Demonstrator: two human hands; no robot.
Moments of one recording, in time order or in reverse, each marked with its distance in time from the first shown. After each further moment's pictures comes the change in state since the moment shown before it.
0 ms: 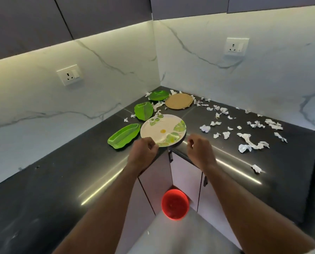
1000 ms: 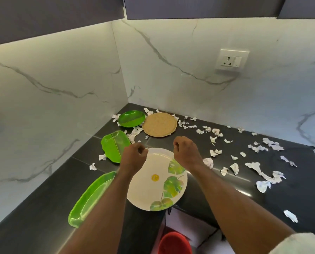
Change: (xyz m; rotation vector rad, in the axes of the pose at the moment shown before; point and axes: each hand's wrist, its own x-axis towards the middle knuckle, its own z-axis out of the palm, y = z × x) left_hand 0.356 -0.103 0.087 -0.140 -0.126 0.157; right_hand 0.275 0.013 0.152 -0.203 0.027 0.112
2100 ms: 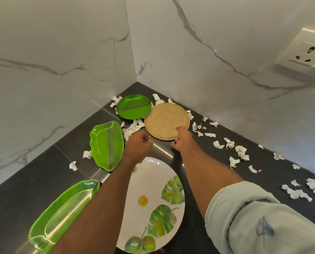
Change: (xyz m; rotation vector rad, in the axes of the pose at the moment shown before) left_hand 0.151 -0.029 0.104 -0.051 -0.054 -0.249; right_hand 0.224 0.075 0.139 1.124 -0.275 1.252
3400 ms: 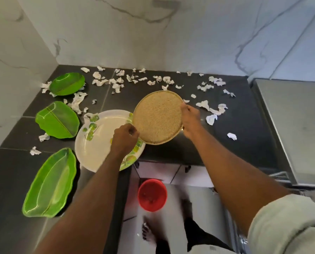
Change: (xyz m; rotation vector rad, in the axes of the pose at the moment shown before) left_hand -0.221 0.009 0.013 0.064 -0.313 0.319; right_hand -0.209 0.159 -0.242 0.075 0.323 -0.535
